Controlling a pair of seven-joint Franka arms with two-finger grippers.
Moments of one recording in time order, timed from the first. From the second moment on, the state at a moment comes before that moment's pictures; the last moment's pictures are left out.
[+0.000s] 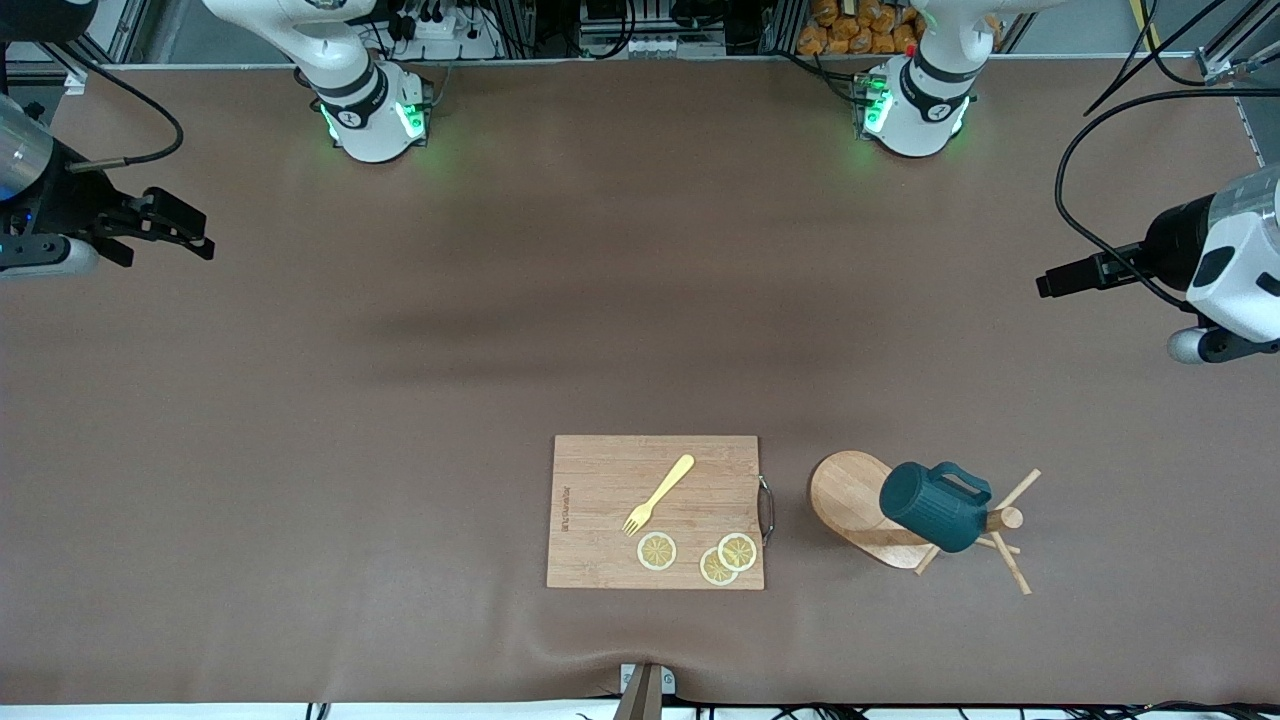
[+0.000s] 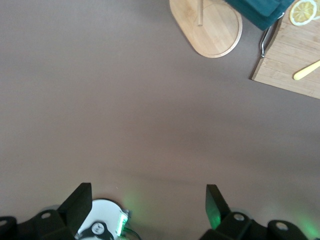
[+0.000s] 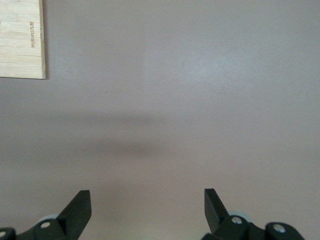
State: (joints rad) left arm 0.04 0.25 -0.12 -1.28 -0.10 1.29 -0.31; right arm 0.05 -0.11 -0.05 -1.76 0.05 1.61 -0.05
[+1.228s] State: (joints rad) left arm 0.01 -0.06 -0.06 -1.65 -0.04 1.56 -0.23; right arm 0.05 -0.11 -0.04 -1.76 0.05 1.61 -0.05
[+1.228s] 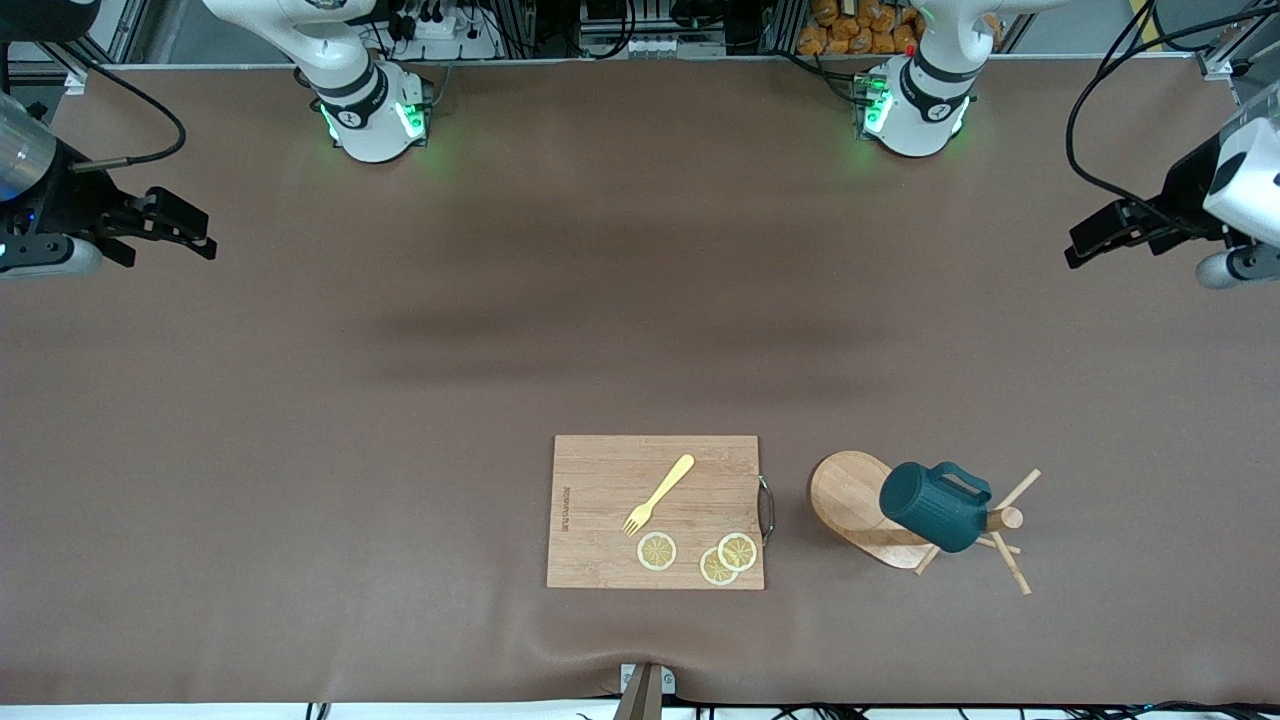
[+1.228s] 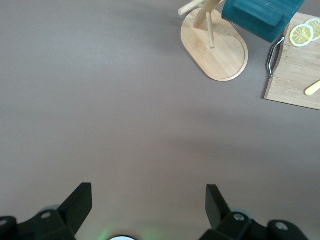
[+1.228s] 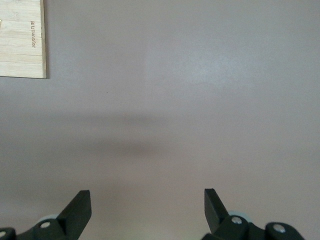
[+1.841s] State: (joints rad) left arm -0.01 -0.08 -0.06 -1.63 0.03 1.50 -0.20; right arm 0.05 -0.11 -0.04 -1.76 0.05 1.61 -0.05
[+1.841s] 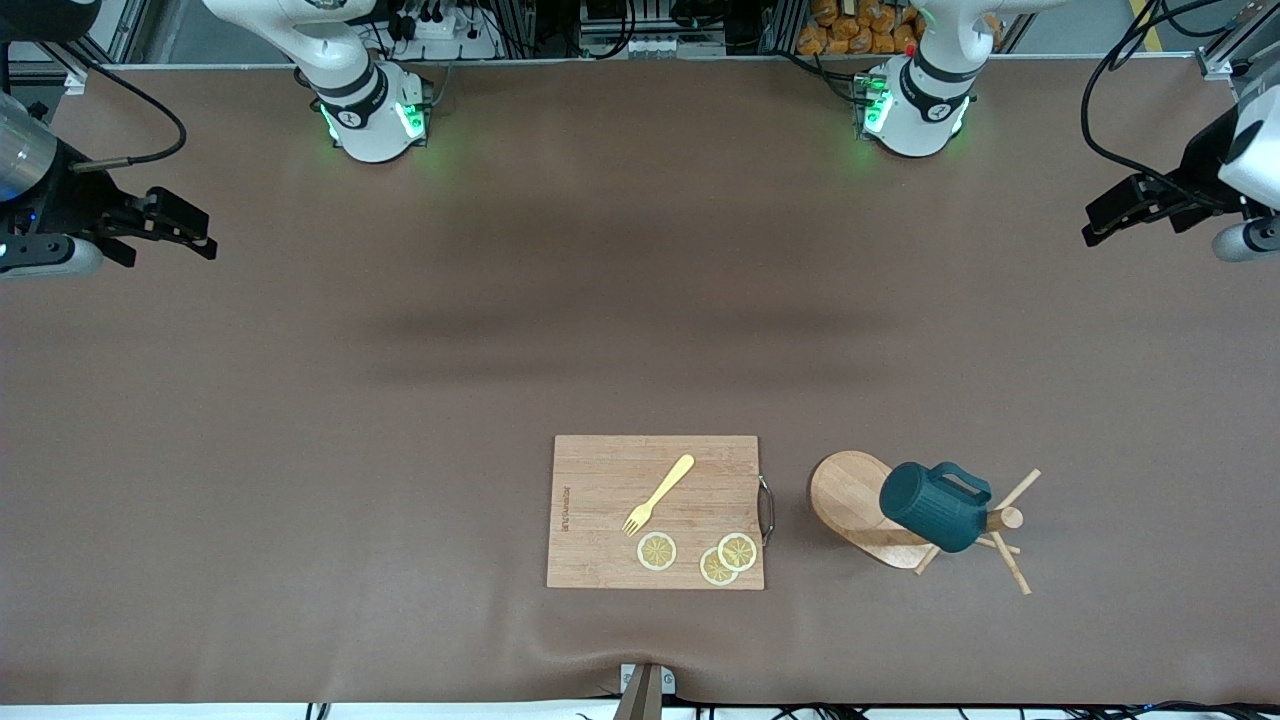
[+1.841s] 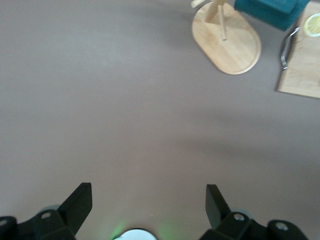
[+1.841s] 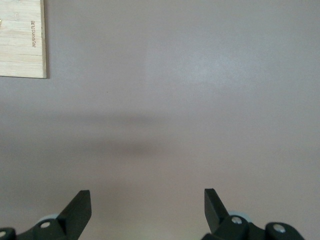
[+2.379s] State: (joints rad) left arm -0.04 -0.08 -0.04 -1.63 0.05 1.49 -0.20; right arm 0.06 -0.11 -0.04 -1.76 0.05 1.61 -0.05
